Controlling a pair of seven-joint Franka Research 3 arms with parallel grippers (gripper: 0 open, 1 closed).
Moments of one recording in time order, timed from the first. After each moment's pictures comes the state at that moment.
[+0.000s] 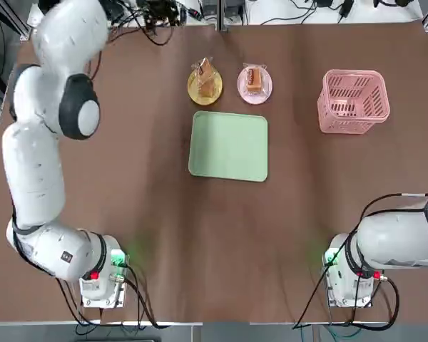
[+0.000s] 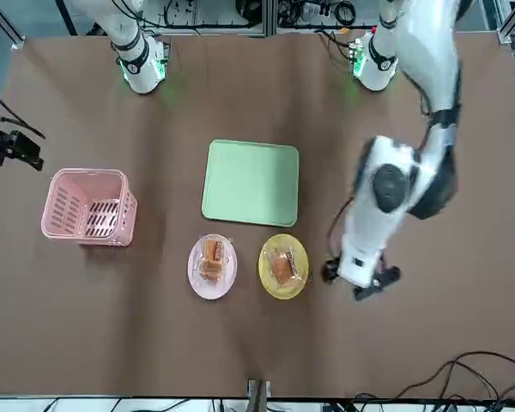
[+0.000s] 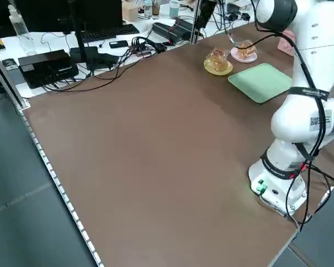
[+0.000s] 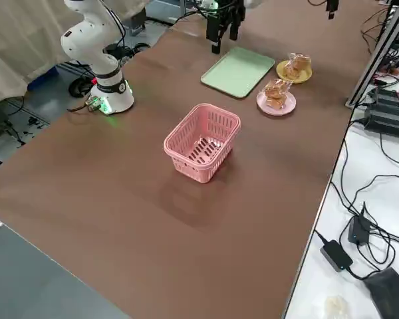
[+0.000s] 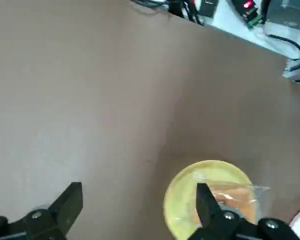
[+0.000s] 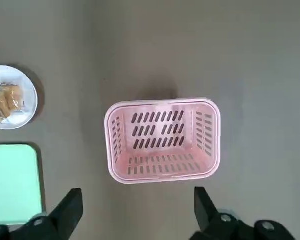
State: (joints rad) left arm -0.36 0.61 0.03 -1.24 0.01 1.99 -0.65; right arm -0.08 0.06 0.04 -1.48 -0.06 1.52 0.05
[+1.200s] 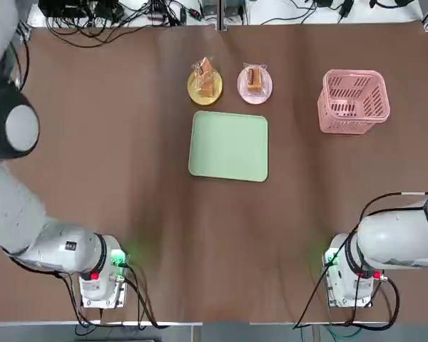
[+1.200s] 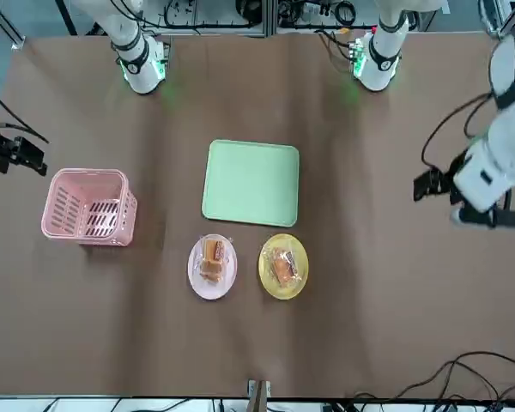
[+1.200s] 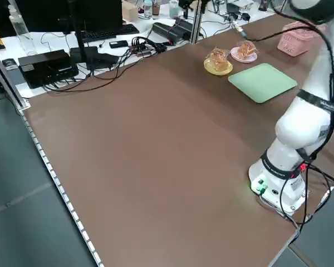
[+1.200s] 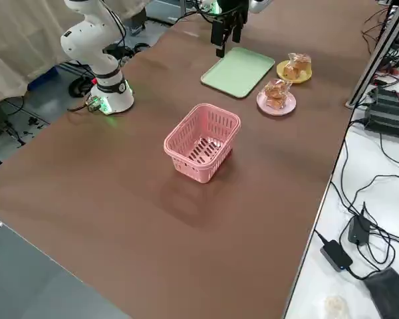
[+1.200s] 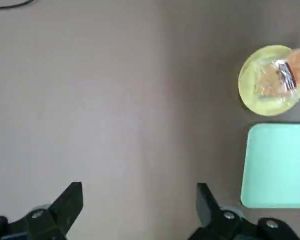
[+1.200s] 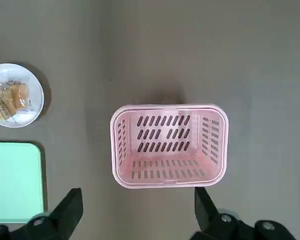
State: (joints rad) left arm -0.16 0.12 0.01 -1.54 -0.05 1.65 -0.04; right arm -0.08 0.08 0.06 -1.47 -0.04 1.54 0.03
